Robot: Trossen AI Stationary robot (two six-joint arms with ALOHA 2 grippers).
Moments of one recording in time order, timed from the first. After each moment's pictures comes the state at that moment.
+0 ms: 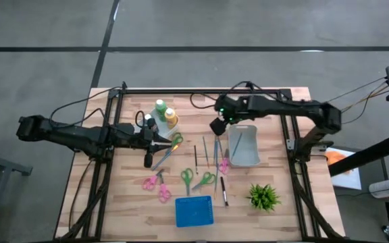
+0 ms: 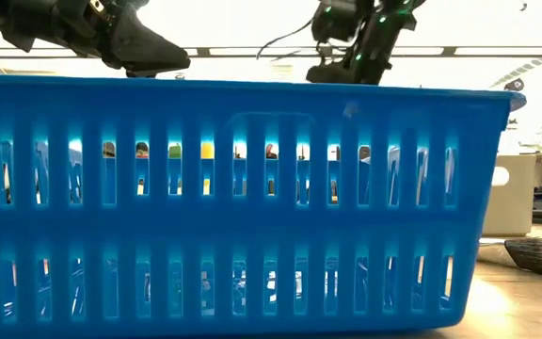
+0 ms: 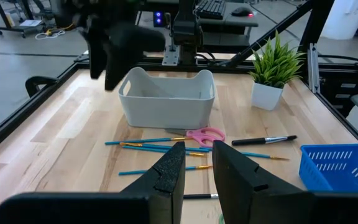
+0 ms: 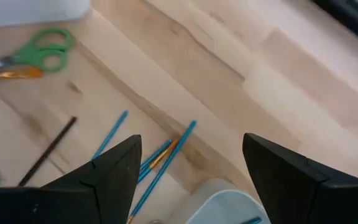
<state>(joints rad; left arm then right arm) -0.04 0.91 0.47 0.15 -0.06 -0.03 -0.26 1.64 1.30 -0.79 0.18 0.57</state>
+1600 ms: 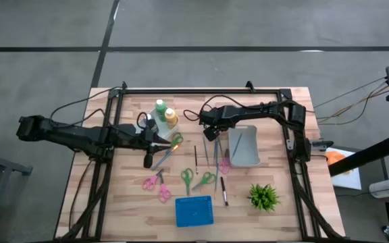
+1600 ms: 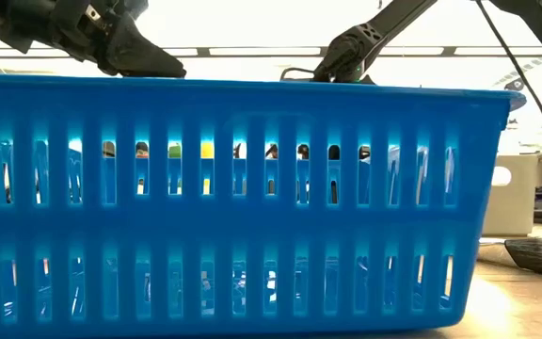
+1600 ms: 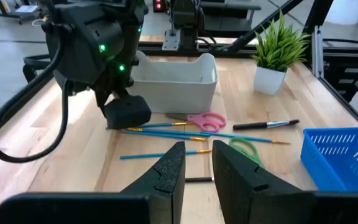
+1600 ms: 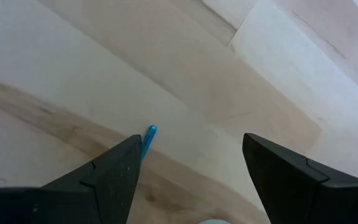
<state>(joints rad) -0.04 0.91 0.47 0.10 -0.06 -0.03 -0.25 2.02 1.38 -0.84 0.34 0.70</state>
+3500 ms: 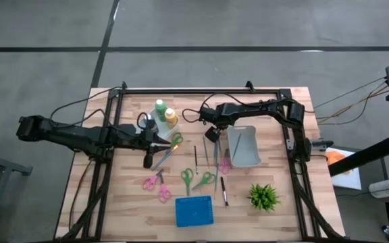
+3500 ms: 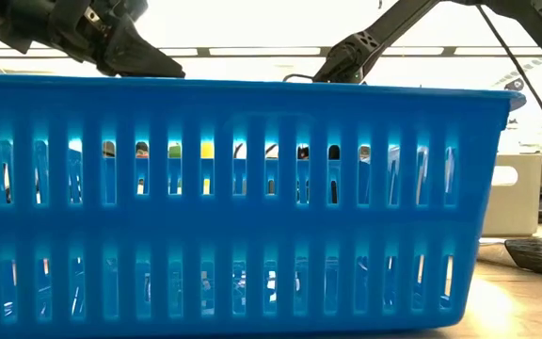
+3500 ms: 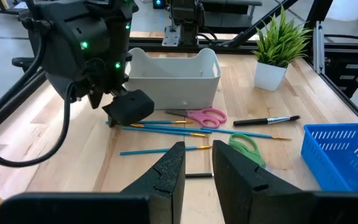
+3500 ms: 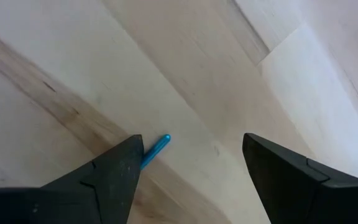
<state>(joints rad) -0.04 0.91 0.47 0.08 -0.06 -0.03 -0.30 2.05 1.39 -0.81 0.28 0.43</state>
